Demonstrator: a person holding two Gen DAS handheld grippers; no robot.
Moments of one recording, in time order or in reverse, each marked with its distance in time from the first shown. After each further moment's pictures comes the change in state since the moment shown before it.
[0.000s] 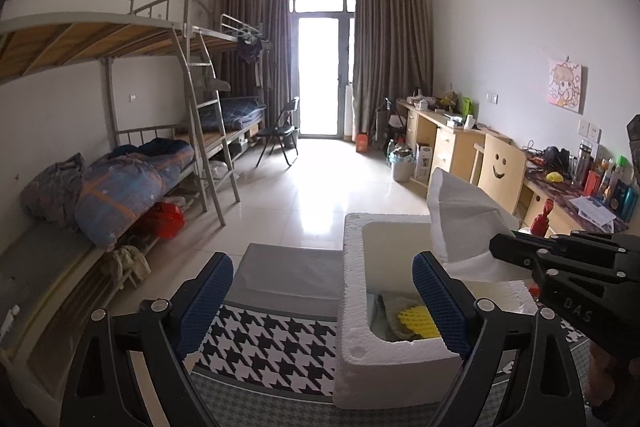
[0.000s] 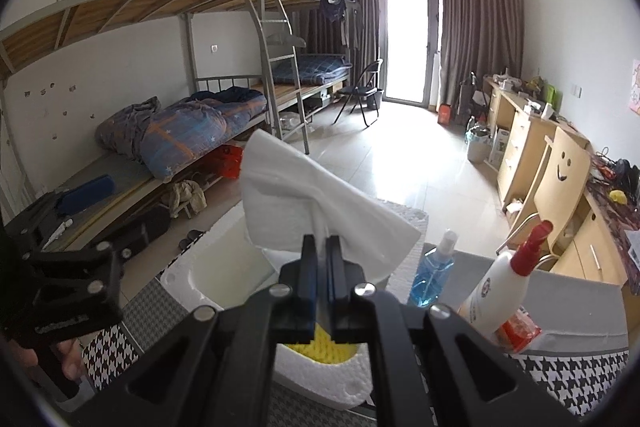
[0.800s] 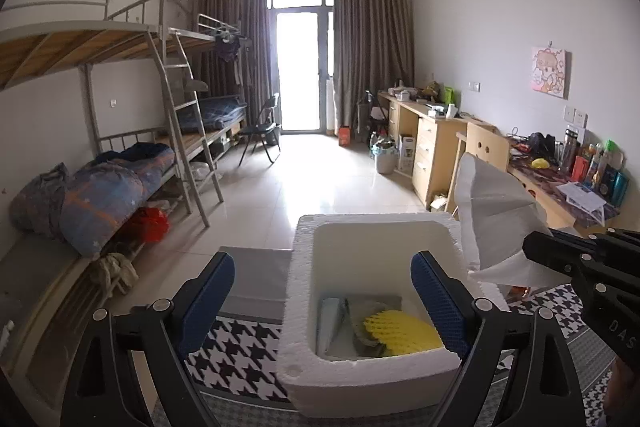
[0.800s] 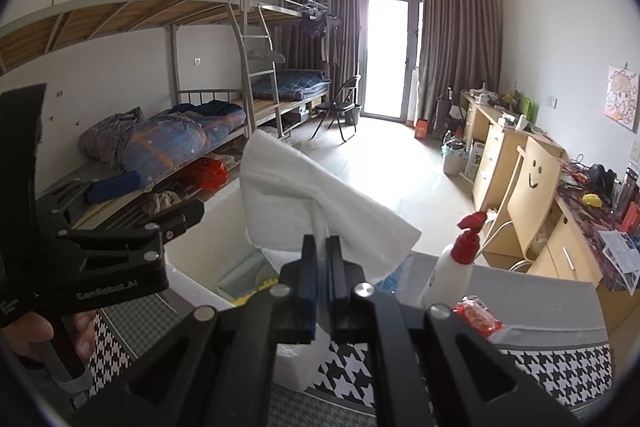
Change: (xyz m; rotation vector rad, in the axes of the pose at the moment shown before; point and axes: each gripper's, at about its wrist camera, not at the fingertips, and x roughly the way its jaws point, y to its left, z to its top) left arm 0.010 -0.037 0.005 0.047 0.024 -0.051; right arm -0.035 -0.010 -0.012 -0.007 -0.065 -0.083
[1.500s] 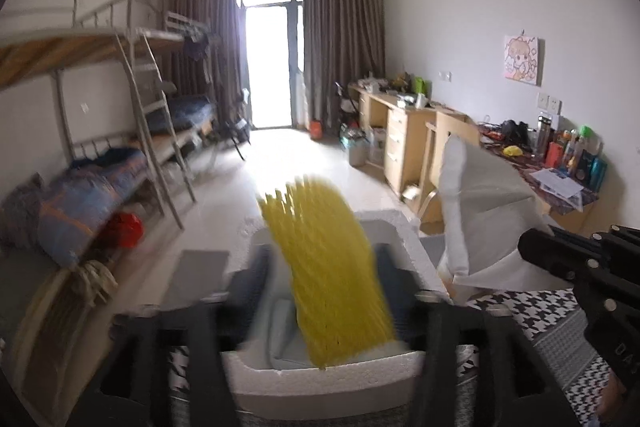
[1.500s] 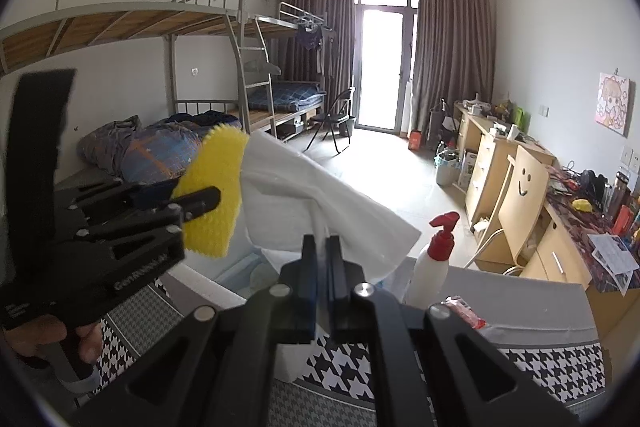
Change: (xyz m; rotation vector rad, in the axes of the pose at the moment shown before) left arm 0.017 -0.027 0.001 0.034 0.048 -0.120; right arm -0.028 -0.005 -0.004 -0.002 -0.047 -0.028
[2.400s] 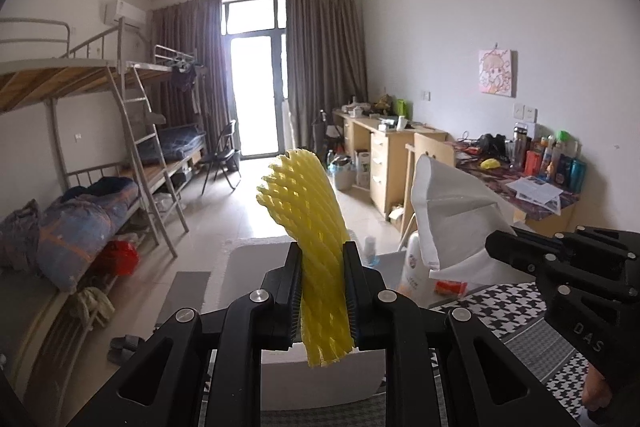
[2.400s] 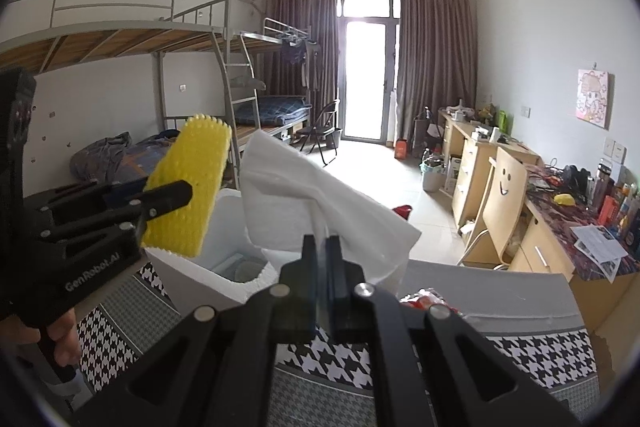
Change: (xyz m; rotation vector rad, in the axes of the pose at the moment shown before) left arm -0.054 -0.040 -0.003 0.068 -0.120 -0.009; right arm -0.036 -0.009 -0.007 0.034 -0.052 -0.041
